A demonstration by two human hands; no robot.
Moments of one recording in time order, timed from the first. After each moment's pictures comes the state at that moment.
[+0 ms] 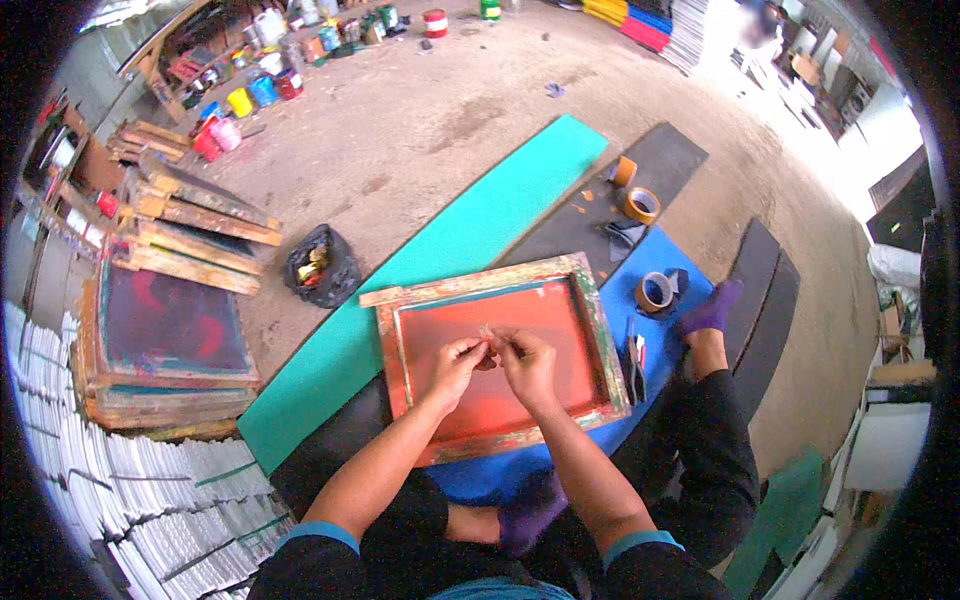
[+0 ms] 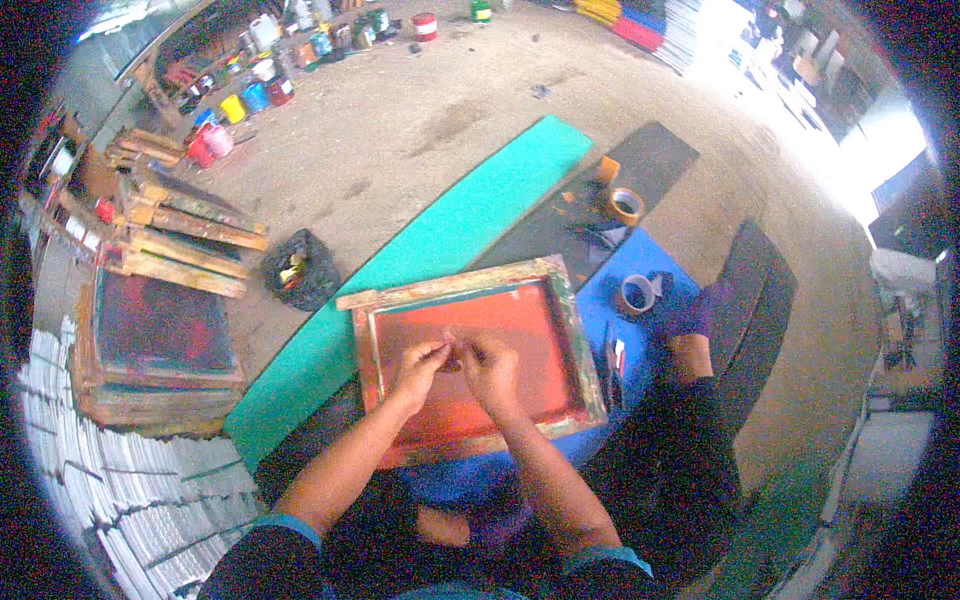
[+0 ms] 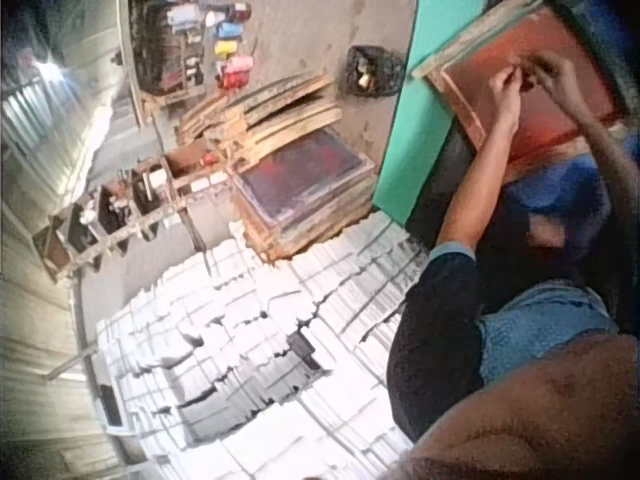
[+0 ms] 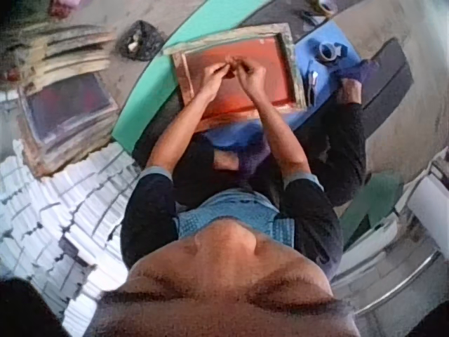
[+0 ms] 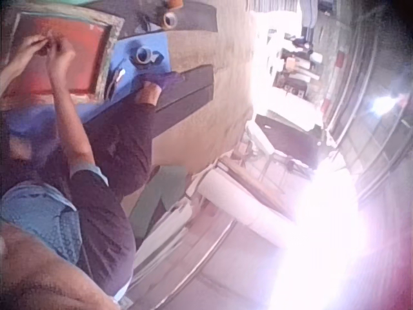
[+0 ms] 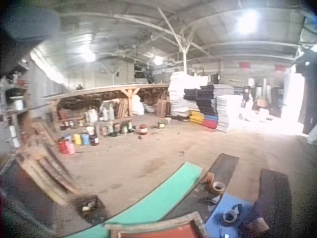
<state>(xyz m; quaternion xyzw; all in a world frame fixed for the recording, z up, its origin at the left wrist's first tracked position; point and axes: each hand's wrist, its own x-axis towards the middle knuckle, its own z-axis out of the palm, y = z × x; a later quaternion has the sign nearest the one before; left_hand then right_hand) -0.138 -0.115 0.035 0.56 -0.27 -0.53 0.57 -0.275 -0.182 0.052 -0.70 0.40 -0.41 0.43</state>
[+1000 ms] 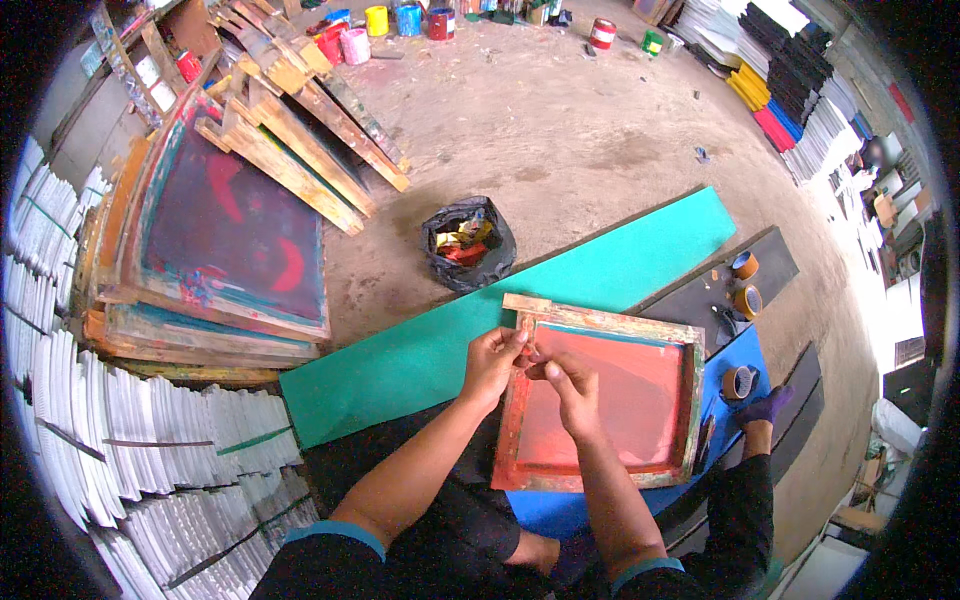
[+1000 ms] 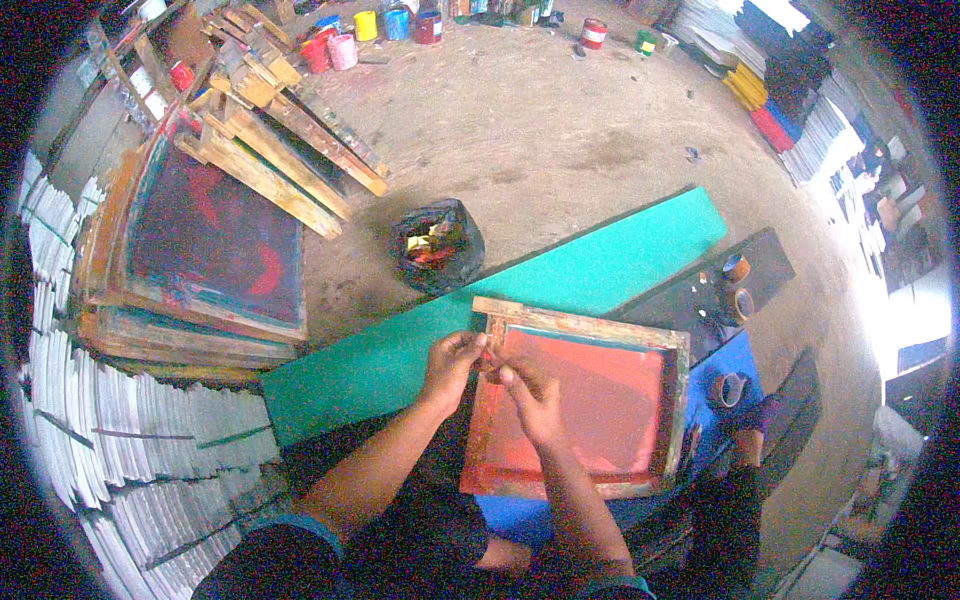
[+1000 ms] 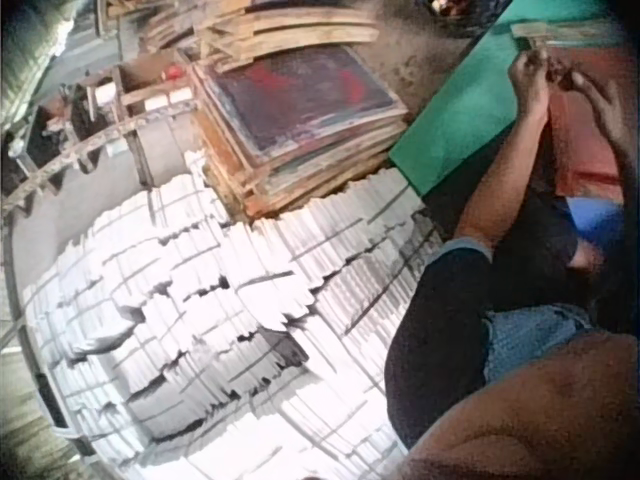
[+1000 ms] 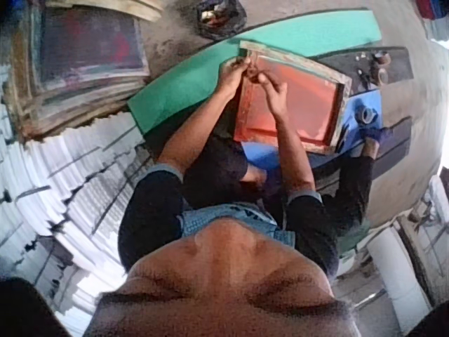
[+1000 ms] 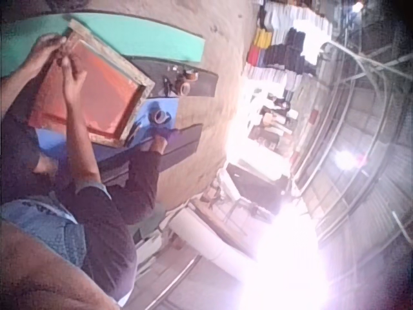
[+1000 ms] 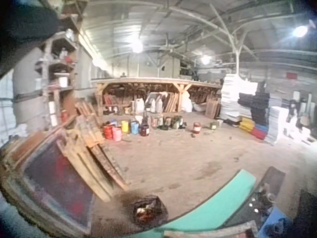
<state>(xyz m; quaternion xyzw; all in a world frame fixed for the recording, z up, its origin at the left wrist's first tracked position) 0.014 -0.046 0.044 0.52 -0.12 -0.42 0.73 -0.115 -0.117 0.092 -0.59 0.27 -0.29 0.70</state>
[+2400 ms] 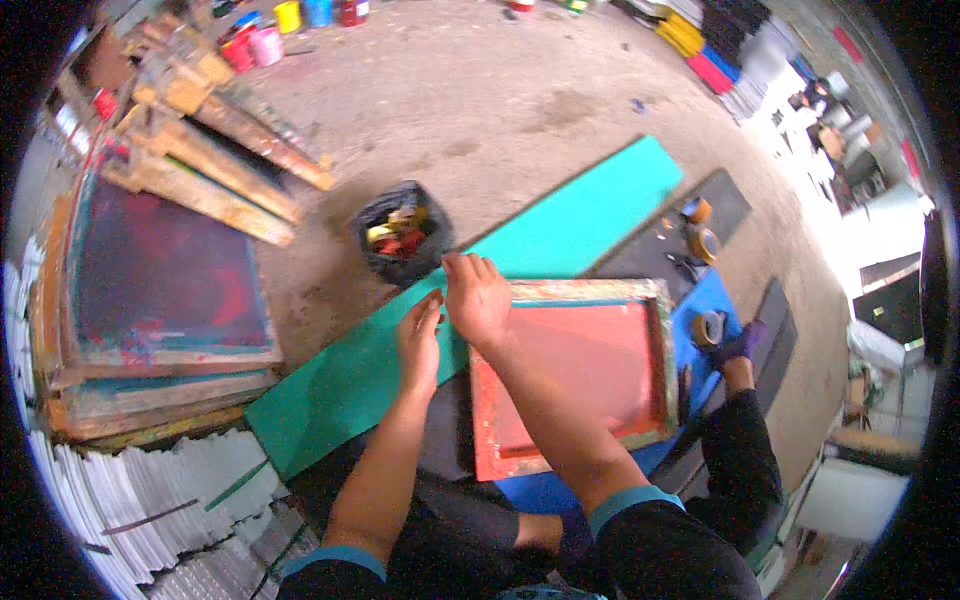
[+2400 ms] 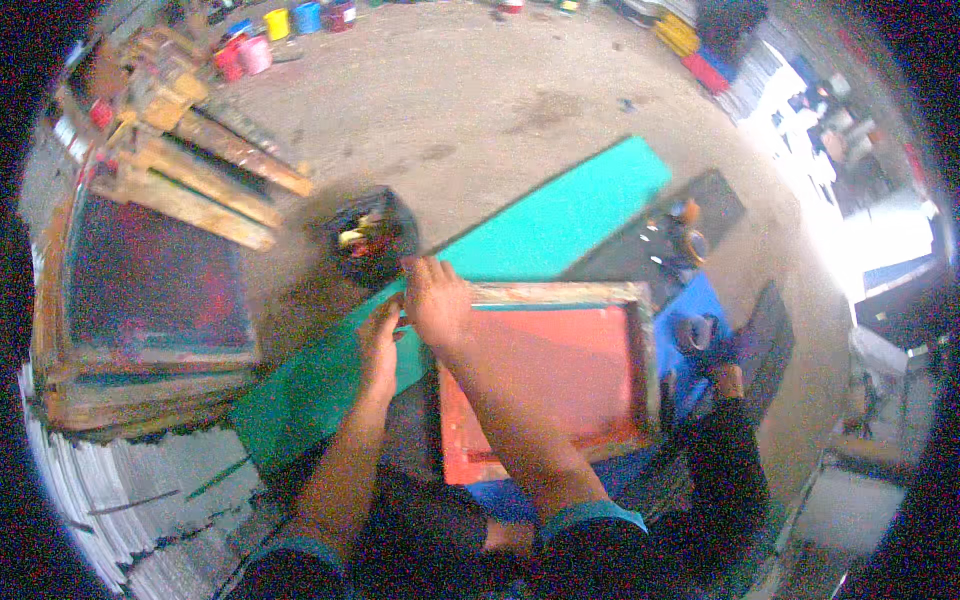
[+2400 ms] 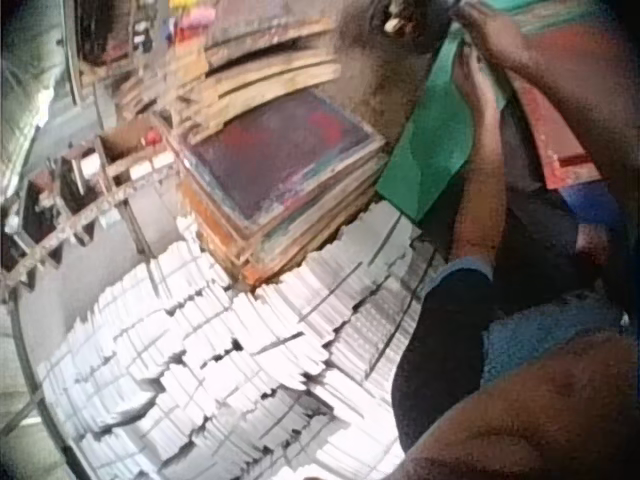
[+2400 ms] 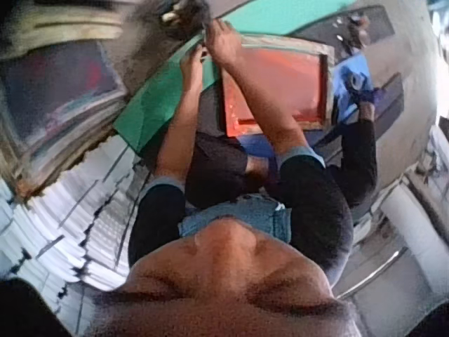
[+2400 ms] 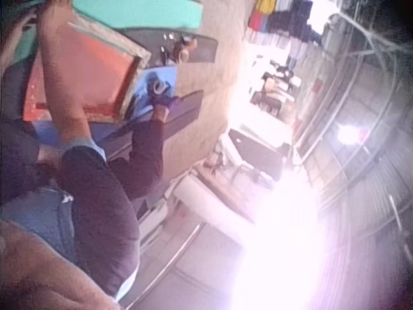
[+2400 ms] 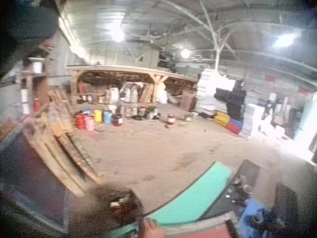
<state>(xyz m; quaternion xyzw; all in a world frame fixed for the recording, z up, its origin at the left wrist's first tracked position) 0.058 -0.049 0.031 0.60 -0.08 -0.35 0.71 0.013 -0.162 0.053 -0.88 0.26 -0.38 0.13</state>
